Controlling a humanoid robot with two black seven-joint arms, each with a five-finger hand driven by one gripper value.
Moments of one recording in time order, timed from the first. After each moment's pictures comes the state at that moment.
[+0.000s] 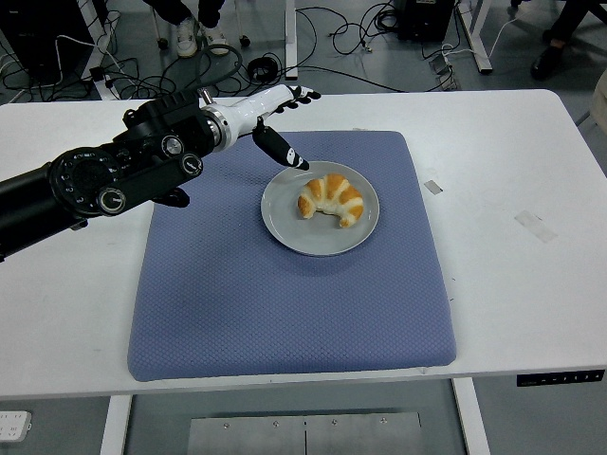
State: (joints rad) left arm -1.25 0.18 -0.14 -0.91 0.93 0.06 0.14; right arm -0.07 0.00 0.04 0.17 -0.11 -0.10 0.23
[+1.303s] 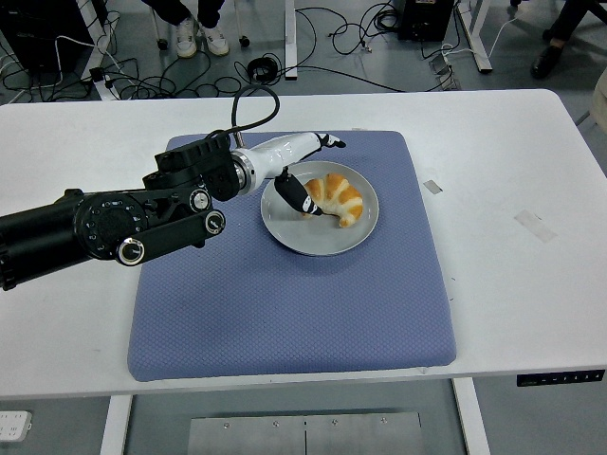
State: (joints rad) left arm -1.21 0.16 -0.04 -1.03 1.09 0.14 0.16; right arm -0.07 0.00 0.04 0.17 -0.11 -0.10 0.23
